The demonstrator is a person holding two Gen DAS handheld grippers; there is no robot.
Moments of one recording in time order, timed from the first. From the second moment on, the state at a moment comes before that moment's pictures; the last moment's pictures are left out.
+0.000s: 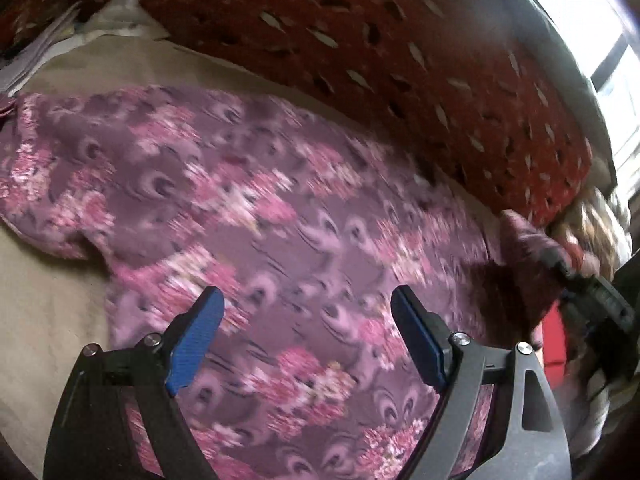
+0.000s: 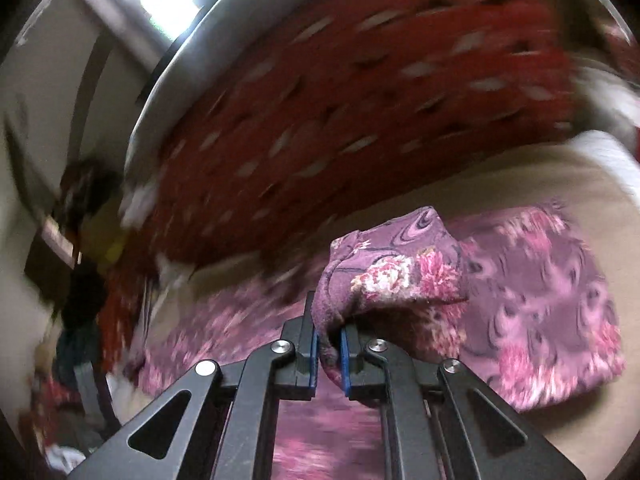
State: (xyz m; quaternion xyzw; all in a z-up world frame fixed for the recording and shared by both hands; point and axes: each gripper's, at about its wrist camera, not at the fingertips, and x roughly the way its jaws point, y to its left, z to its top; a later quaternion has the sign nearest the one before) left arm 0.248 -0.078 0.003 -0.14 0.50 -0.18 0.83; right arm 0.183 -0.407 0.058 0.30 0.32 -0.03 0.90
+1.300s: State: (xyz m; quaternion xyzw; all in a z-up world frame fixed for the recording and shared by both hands) left arm 0.270 -0.079 0.034 -0.18 0.43 -0.16 0.87; right arm 0.073 -0.468 0.023 0.36 0.33 -0.15 0.86
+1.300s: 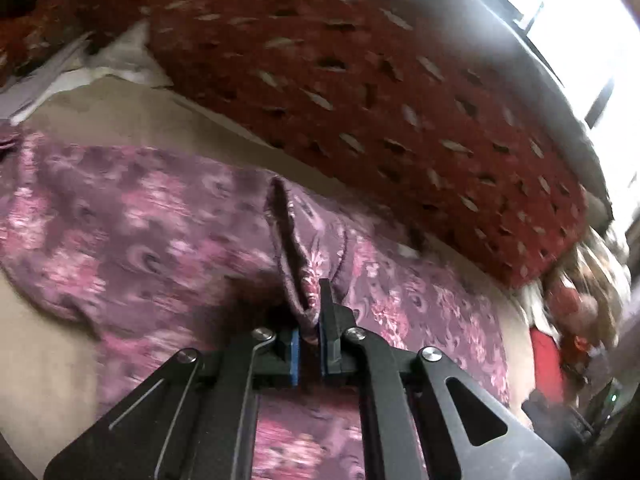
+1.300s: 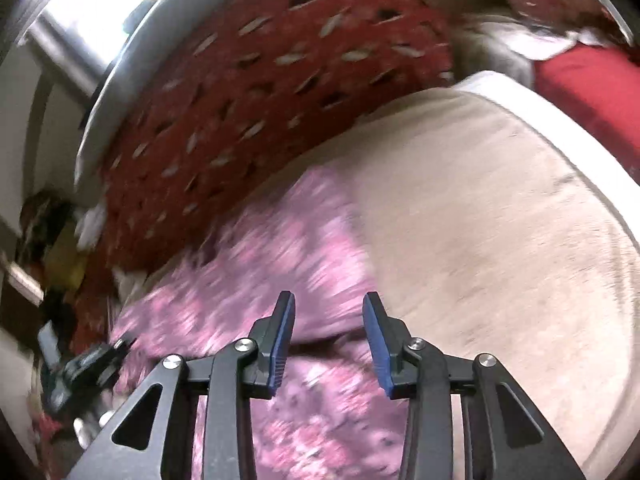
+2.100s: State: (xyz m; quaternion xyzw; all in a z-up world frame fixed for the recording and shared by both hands) left arm 0.287 -0.049 0.013 -0.22 0.48 -0.15 0.83; right arm 0.120 -0.440 0.020 0.32 0.33 -0.17 0.87
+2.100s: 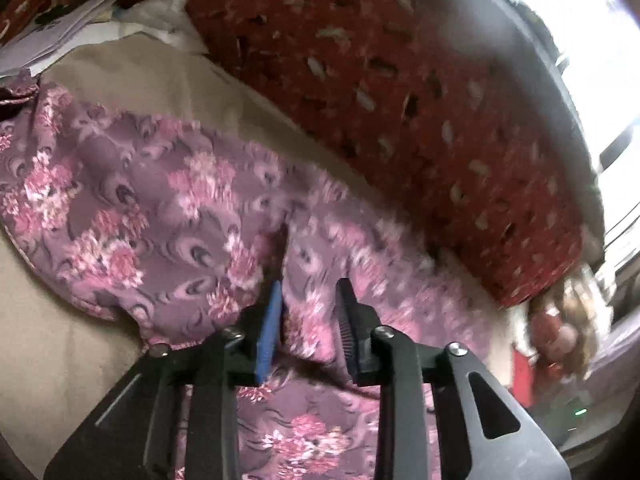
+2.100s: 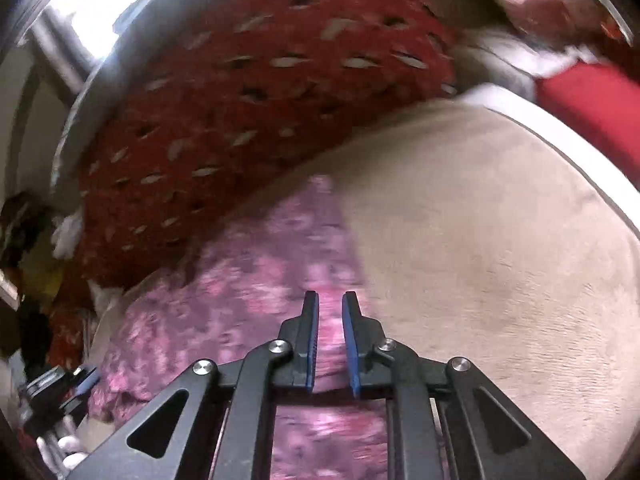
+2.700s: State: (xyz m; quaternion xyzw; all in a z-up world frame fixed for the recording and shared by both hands) left arm 0.293 -0.022 -0.003 -0.26 0.52 -0.14 0.80; right arm 0.247 -0.266 0.002 0.19 0.43 0.00 0.88
